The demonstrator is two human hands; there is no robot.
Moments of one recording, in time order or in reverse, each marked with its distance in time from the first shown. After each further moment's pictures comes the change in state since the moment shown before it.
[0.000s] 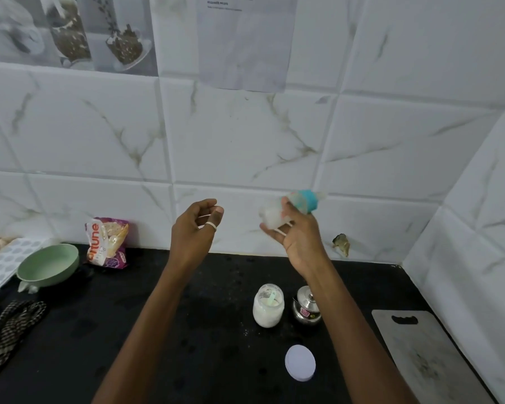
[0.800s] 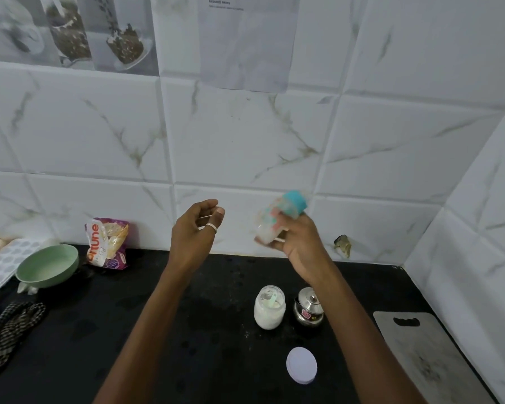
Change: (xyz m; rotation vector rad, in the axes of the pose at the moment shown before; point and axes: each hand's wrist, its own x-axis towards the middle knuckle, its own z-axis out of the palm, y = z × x) left_hand 0.001 0.000 -0.003 -0.023 -0.013 0.001; right_hand -0.007 -0.002 0.002 -0.125 -0.095 0.019
